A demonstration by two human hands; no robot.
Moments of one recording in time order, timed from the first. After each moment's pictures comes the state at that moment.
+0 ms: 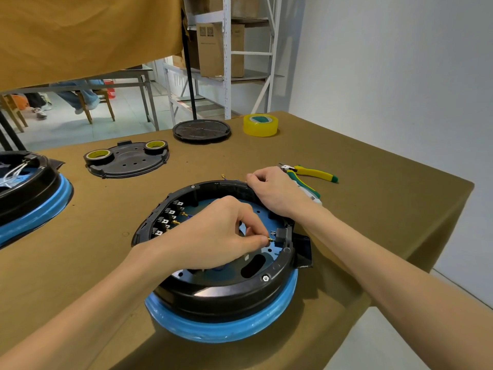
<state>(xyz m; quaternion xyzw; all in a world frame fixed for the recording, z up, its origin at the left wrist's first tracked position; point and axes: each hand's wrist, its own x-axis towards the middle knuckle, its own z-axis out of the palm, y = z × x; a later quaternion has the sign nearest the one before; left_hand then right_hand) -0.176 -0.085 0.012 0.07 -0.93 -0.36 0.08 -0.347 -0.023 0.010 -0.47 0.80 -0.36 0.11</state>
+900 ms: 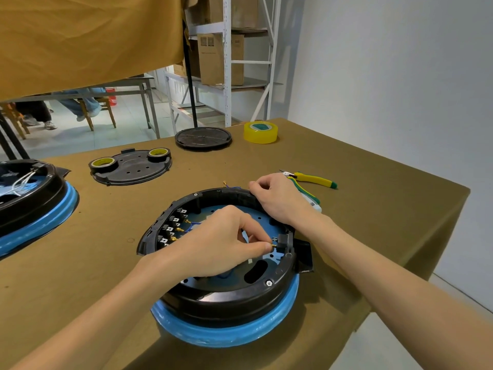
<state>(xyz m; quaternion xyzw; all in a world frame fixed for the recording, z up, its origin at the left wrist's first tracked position) -0.176 -0.085 0.004 0.09 -0.91 -0.39 0.08 -0.346 -0.021 0.006 -0.46 0.80 -0.38 0.08</state>
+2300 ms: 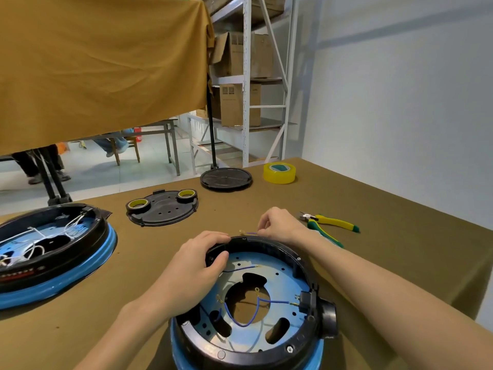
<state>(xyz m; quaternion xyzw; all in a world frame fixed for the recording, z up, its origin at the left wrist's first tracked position) -0.123 -0.146 0.005 0.23 -0.90 -0.27 0.24 -0.377 -0.098 0.007 -0.51 0.83 -0.21 0.10</state>
